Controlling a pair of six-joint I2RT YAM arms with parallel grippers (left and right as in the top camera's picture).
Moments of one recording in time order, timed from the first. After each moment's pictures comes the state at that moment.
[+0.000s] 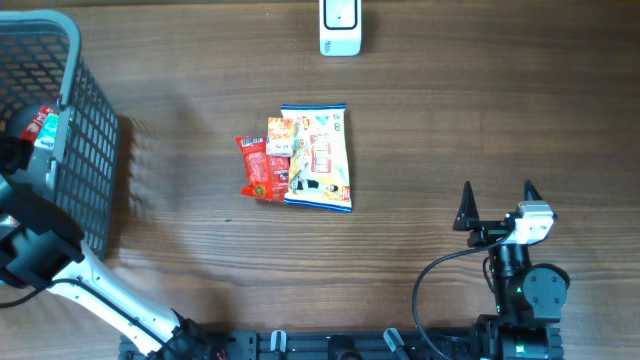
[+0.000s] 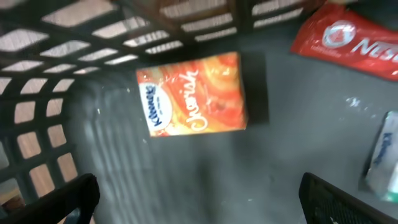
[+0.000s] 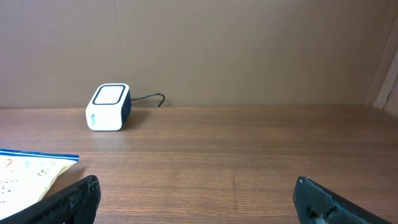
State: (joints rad) left arm 0.74 2.26 2.10 -1.36 -0.35 -0.58; right arm -0.06 0.01 0.01 0.00 -0.07 0.01
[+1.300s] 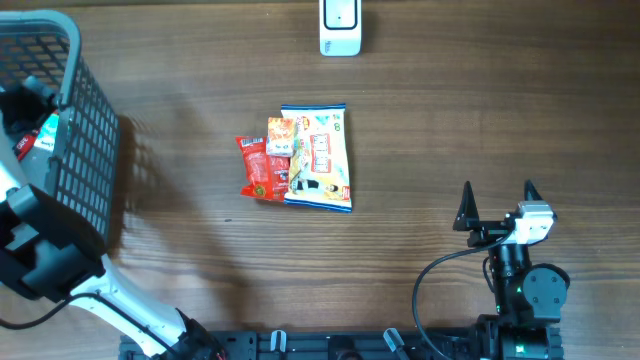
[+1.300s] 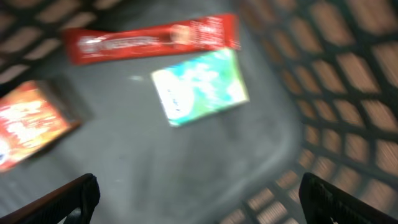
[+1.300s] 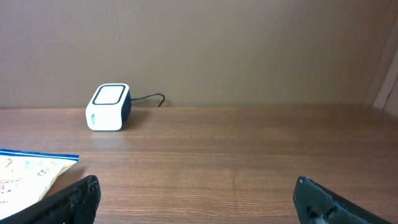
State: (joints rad) left arm 0.61 2.07 1.95 -1.10 -0.01 -0.31; right arm -0.06 0.01 0.01 0.00 -0.07 0.01
